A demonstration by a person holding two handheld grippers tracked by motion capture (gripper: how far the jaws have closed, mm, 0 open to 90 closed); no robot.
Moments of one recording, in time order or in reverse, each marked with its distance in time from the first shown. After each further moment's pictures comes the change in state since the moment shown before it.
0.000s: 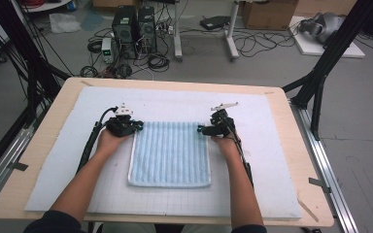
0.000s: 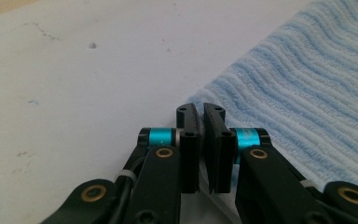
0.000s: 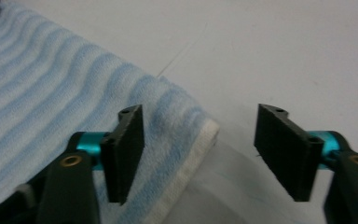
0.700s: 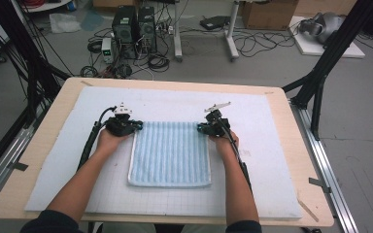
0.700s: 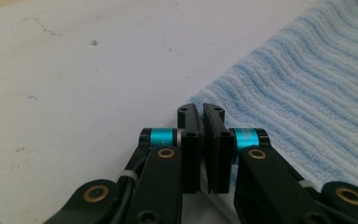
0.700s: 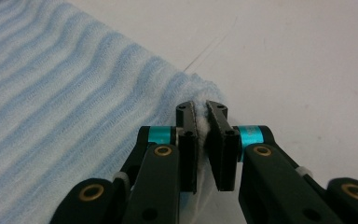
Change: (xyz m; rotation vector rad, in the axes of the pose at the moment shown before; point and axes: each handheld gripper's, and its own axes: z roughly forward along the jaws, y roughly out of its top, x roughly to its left) left arm 0.005 0.000 -0.002 -0.017 -0.010 -0.070; right arm 0.013 0.005 0.007 0.049 0.017 -0.066
